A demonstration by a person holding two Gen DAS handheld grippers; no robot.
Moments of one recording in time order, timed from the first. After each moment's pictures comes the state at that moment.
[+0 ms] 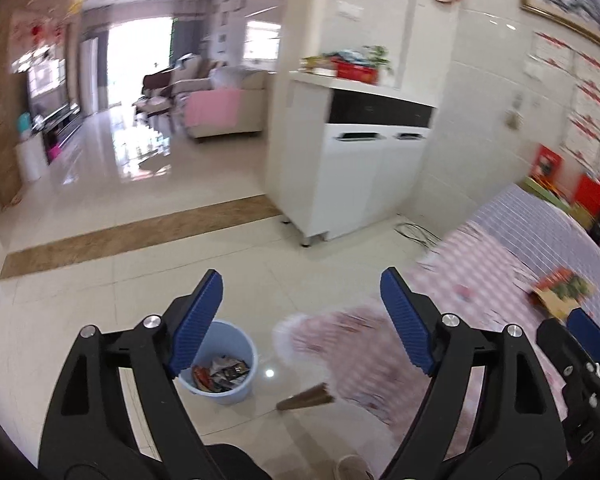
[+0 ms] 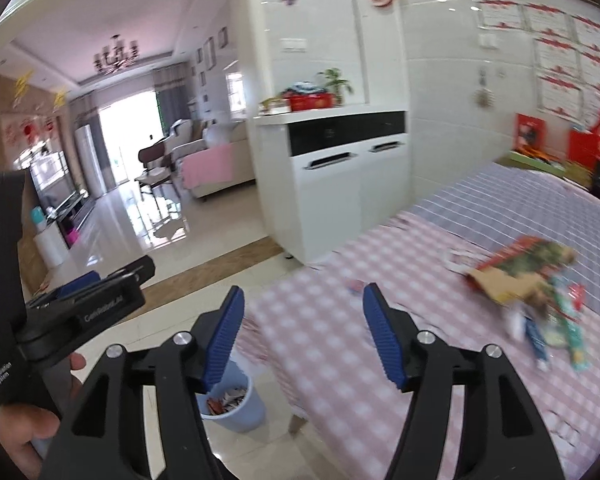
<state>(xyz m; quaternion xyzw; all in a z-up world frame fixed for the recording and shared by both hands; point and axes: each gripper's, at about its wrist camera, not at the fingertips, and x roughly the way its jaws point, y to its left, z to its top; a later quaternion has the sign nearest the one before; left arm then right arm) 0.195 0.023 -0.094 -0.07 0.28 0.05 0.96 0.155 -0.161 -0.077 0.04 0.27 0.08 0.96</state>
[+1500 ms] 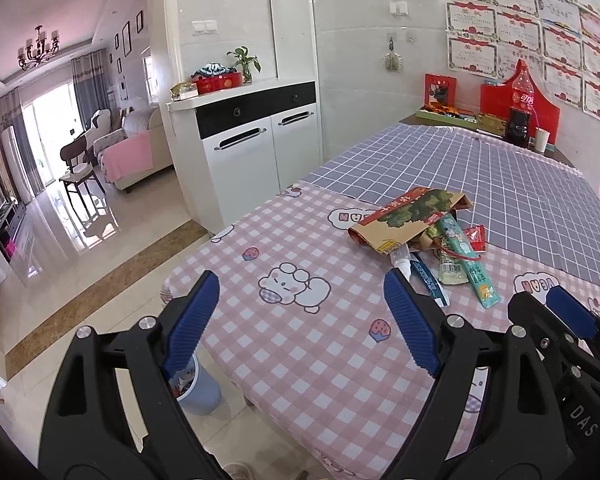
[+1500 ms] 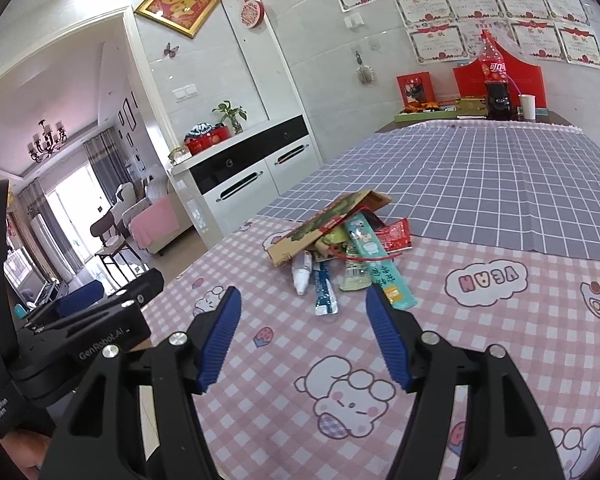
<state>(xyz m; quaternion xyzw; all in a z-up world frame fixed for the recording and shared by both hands) 0.134 -0.209 -0.077 0.06 0.28 -0.07 0.96 0.056 -0.376 -0.091 0.18 0.25 -0.02 0.95</state>
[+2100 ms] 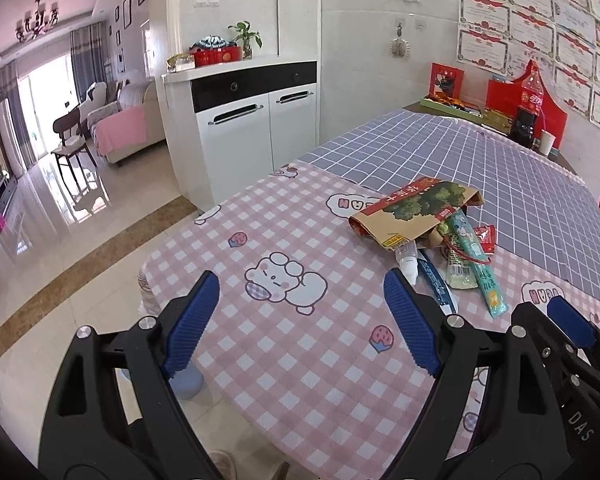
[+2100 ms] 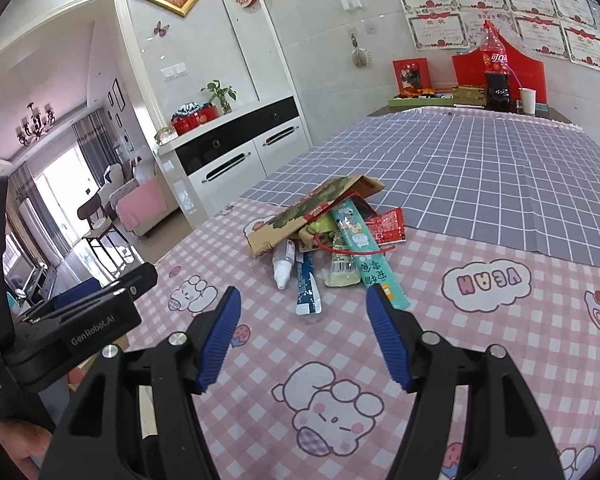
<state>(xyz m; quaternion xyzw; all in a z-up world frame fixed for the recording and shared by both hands) 0.170 -0.207 -0.095 0.03 0.32 -0.07 0.95 0.088 -0.382 -0.104 0.16 0.28 -0.03 0.94</state>
